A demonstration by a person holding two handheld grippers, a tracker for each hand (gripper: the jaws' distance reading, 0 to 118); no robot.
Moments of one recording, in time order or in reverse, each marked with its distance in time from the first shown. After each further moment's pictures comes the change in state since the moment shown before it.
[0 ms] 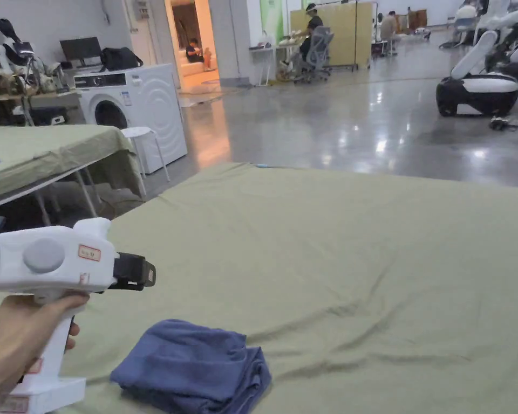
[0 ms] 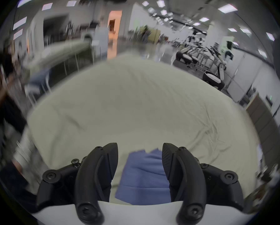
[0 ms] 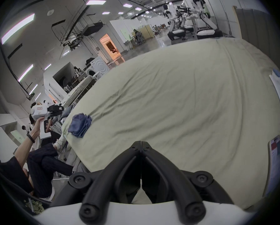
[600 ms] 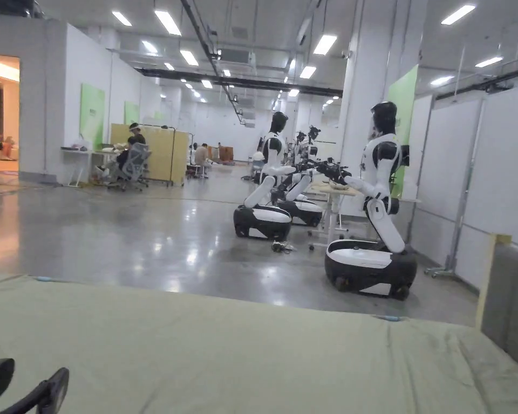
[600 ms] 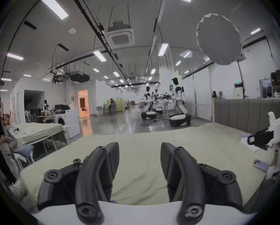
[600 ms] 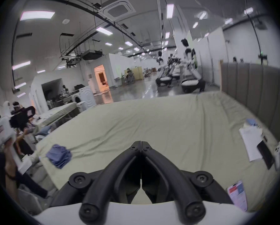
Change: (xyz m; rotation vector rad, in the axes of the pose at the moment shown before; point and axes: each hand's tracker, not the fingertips) left arm 0.260 -0.105 0.141 0.654 -0.301 -0.181; right arm -0.024 0.039 0.042 0.447 -0.285 0.205
